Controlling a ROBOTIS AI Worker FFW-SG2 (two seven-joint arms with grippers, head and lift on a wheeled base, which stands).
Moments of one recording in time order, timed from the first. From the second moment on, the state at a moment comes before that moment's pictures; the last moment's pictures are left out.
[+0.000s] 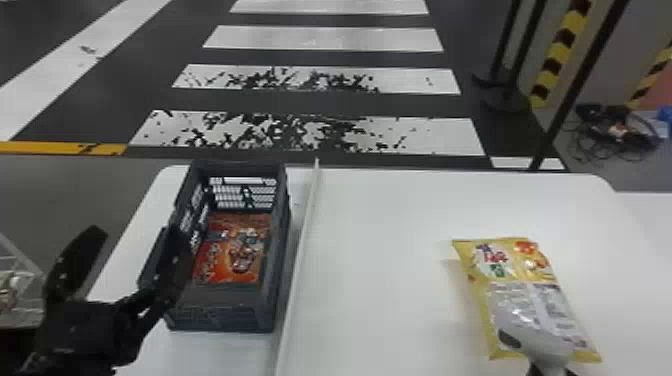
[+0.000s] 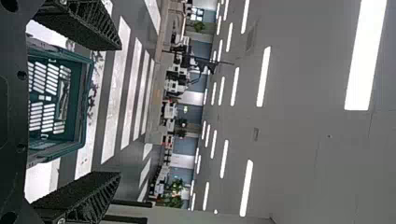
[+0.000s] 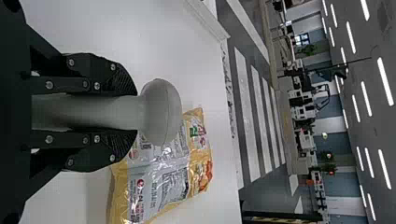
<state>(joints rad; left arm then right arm) 0.73 0.31 0.04 -2.17 0.37 -0.33 0.06 0.92 -0.08 -0.18 -2.13 -0.27 0.09 0.28</state>
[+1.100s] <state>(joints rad) 0.89 0.30 0.06 -2.22 0.26 -0.46 0.08 0.28 -0.34 -0.34 -1.64 -0.36 0.44 0.27</state>
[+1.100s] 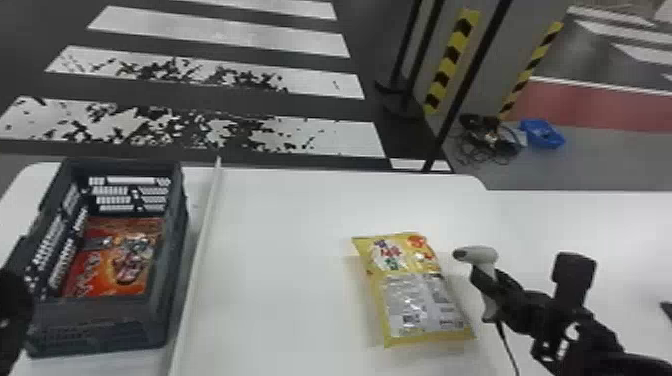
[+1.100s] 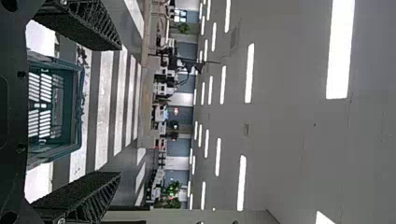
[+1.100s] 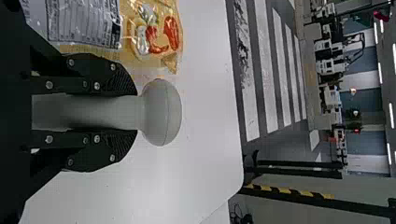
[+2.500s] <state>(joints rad) 0.88 0.29 0.04 -2.26 0.23 -0.39 0.09 0.12 -0.45 -0.26 -1.34 -0.37 0.29 0.30</state>
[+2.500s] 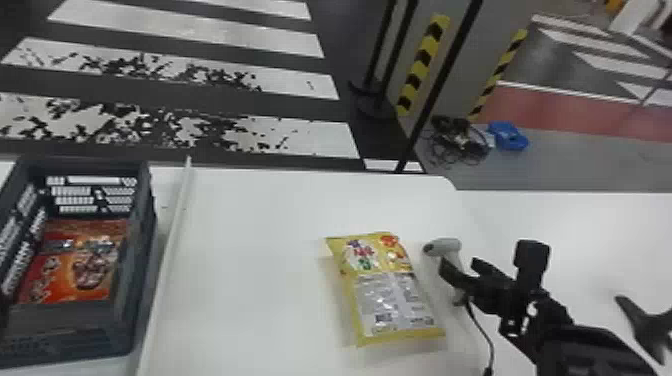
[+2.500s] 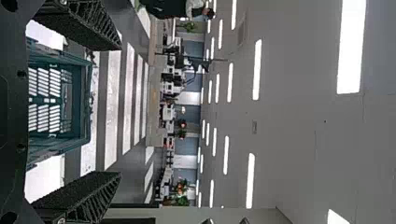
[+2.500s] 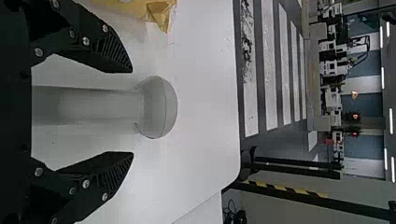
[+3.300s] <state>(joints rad) 0.88 0.30 0.03 -2.27 0.23 -0.30 0.09 0.37 -0.31 -0.24 -1.89 -0.38 0.55 0.36</state>
